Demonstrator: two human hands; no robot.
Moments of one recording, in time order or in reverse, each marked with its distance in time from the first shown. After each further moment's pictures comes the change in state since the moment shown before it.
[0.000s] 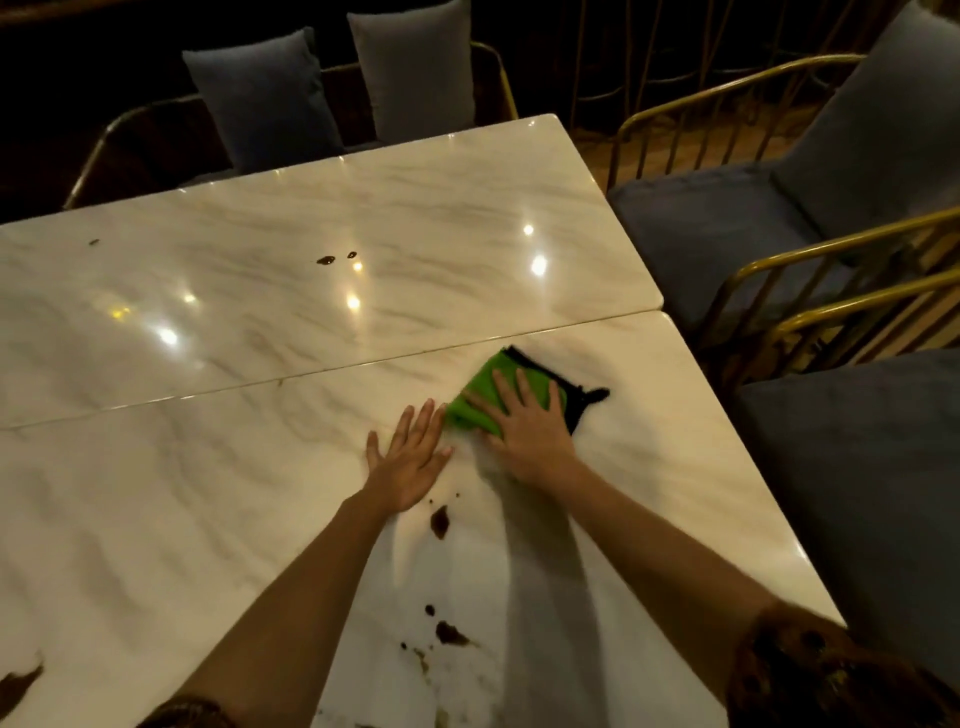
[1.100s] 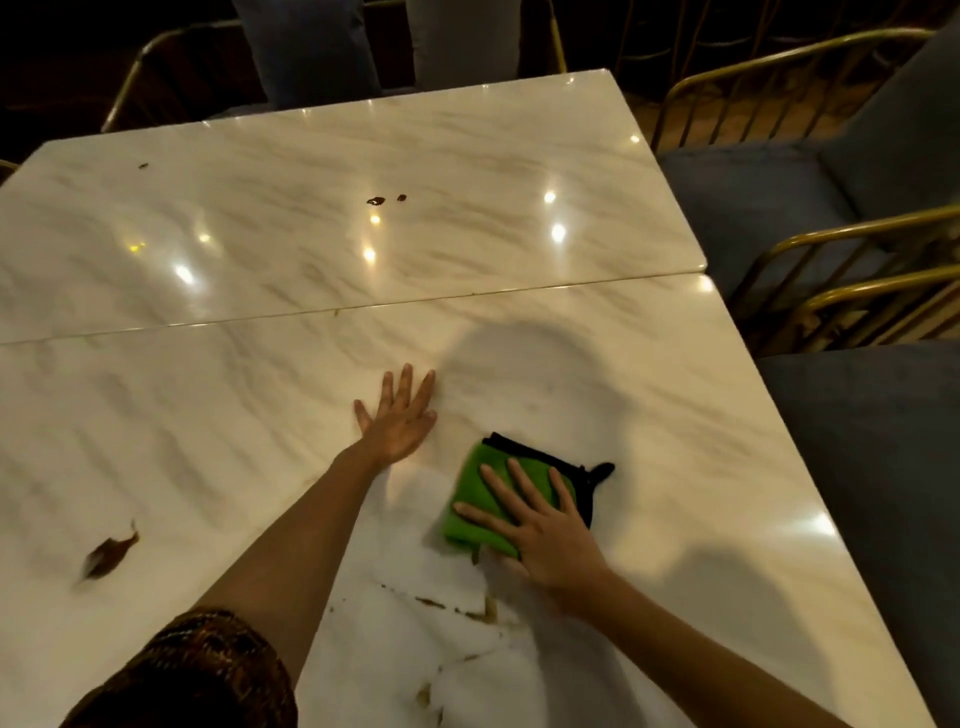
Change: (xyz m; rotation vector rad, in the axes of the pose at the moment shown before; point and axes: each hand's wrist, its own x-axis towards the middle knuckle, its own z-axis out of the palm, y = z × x) left_hand -0.059 -0.064 -0.003 -0.101 -0.068 -0.147; right_hand -0.169 -0.092 0.050 -0.095 0.024 -0.329
